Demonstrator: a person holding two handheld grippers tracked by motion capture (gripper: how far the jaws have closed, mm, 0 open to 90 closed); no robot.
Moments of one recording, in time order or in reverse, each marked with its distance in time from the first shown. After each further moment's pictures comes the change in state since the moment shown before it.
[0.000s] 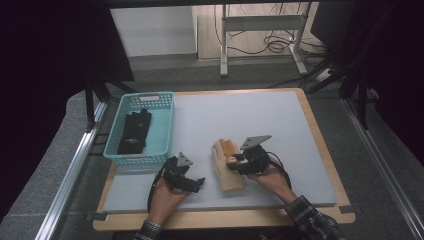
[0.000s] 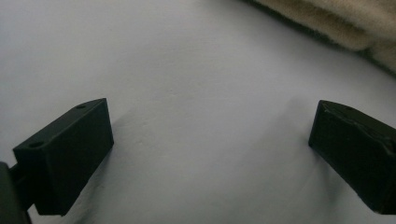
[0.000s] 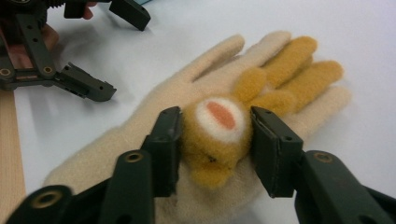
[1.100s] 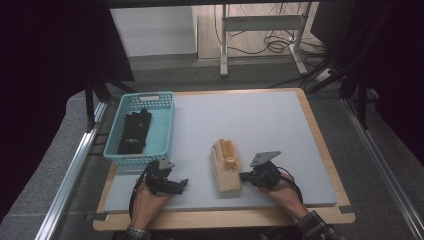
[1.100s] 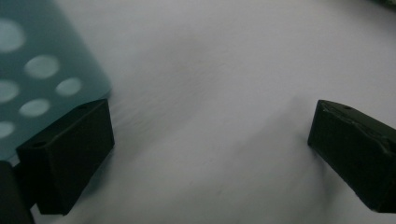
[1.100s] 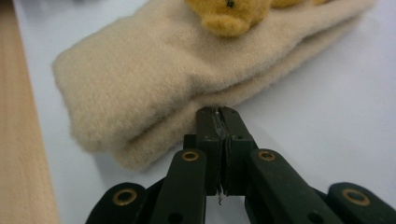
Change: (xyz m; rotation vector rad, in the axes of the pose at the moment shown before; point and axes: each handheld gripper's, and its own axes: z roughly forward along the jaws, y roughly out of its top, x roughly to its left) left arm 0.027 -0.033 -0.033 0.015 0.086 -0.094; right arm 0.011 -0.048 -0.013 0.057 0.011 -0.034
